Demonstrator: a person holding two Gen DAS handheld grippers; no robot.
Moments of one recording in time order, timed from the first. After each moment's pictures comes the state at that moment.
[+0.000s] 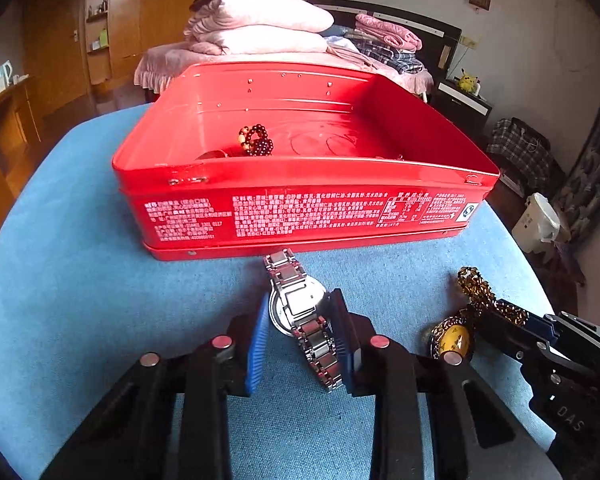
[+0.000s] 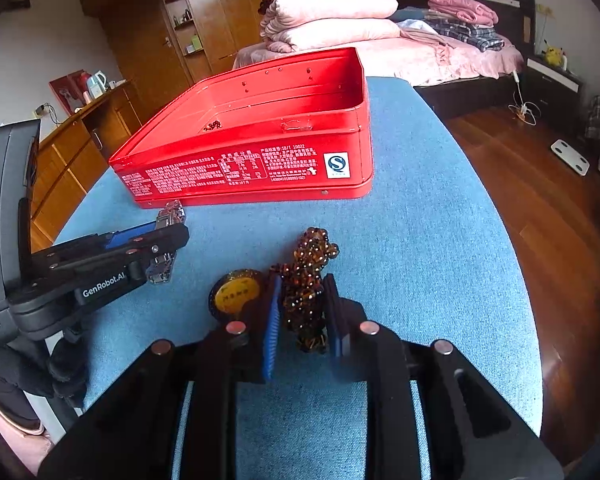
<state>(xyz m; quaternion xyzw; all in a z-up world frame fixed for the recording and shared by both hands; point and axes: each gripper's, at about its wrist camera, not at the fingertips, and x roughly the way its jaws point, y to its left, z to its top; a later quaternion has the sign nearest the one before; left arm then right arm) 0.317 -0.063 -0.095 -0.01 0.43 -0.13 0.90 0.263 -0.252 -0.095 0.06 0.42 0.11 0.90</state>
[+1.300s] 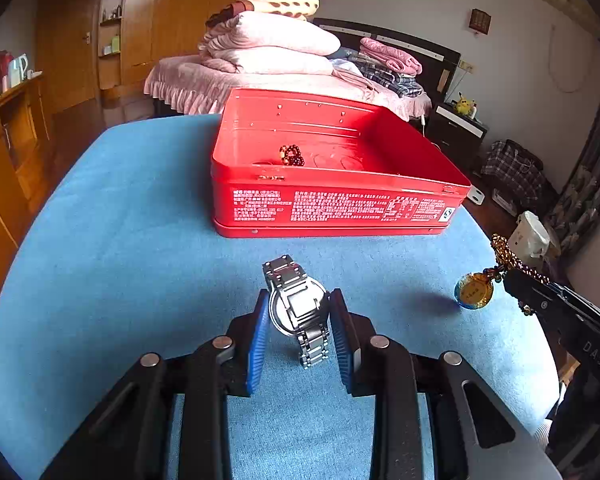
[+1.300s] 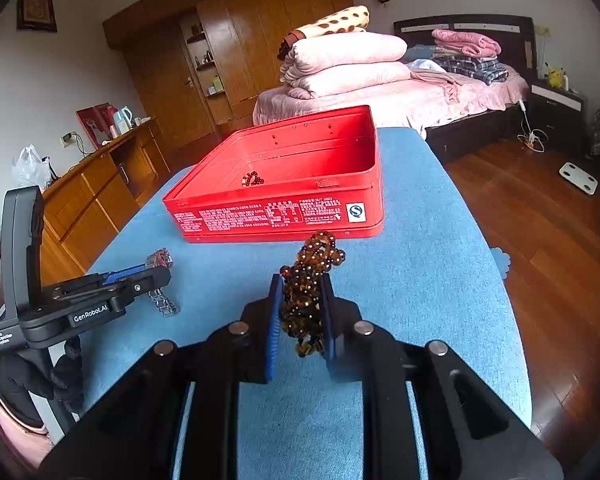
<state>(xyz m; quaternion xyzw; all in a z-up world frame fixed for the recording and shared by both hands) 0.269 -0.017 -0.067 -0.04 0.39 -0.13 0.91 0.223 -0.261 -0.056 0.08 0.33 0.14 0.93</state>
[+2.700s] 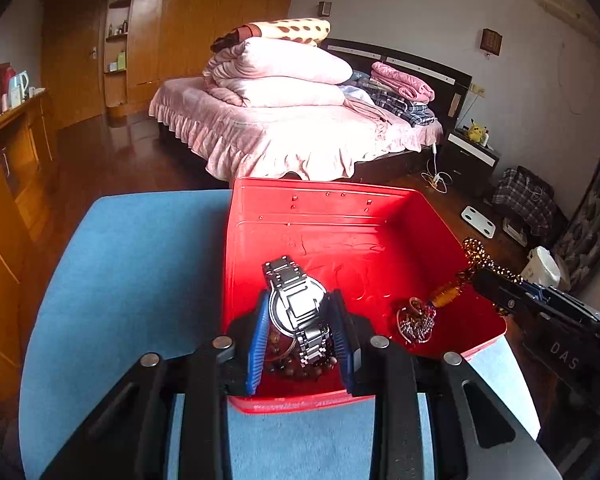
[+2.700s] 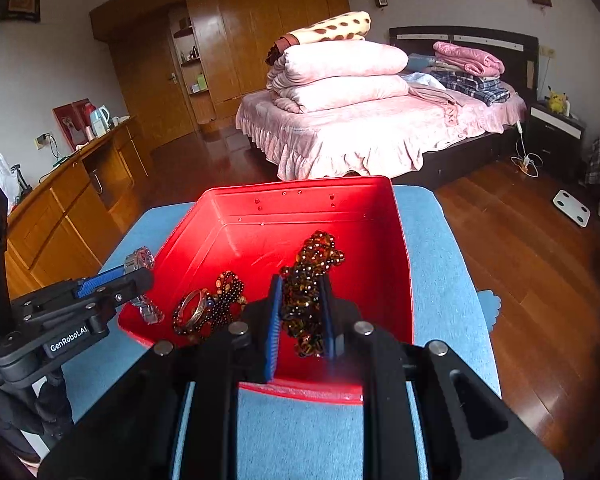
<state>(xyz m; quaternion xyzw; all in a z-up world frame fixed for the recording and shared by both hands) 0.389 -0.020 -0.013 -0.04 0.36 -0.12 0.92 0.368 -0.223 -0.011 0.05 0.34 0.10 0.93</state>
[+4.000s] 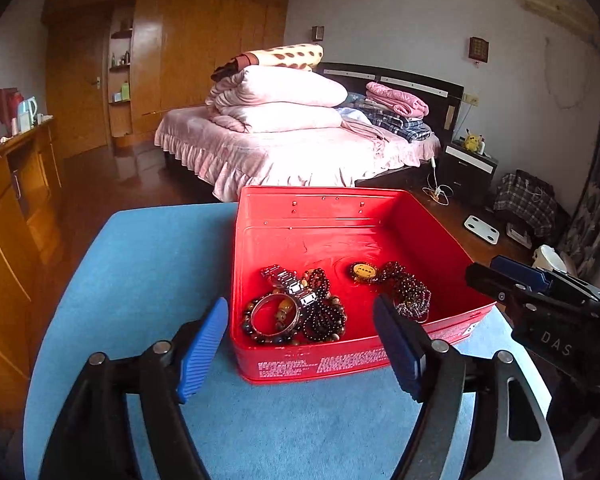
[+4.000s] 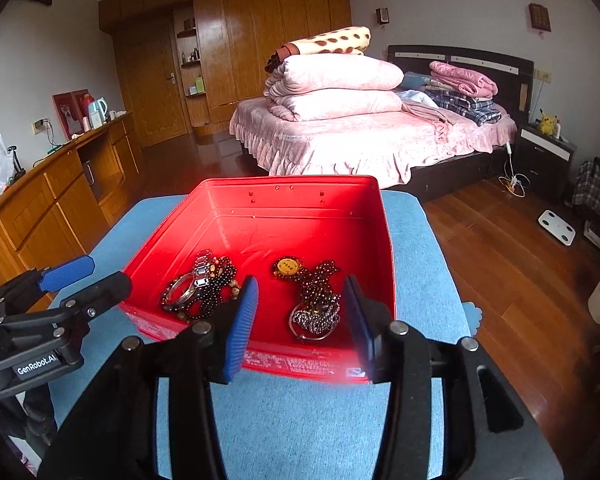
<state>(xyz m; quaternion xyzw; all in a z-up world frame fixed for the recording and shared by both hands) 0.336 -0.016 -0.015 -0.02 0.31 -0.10 0.95 0.331 -0.226 -0.016 0.01 0.31 0.09 0.95</state>
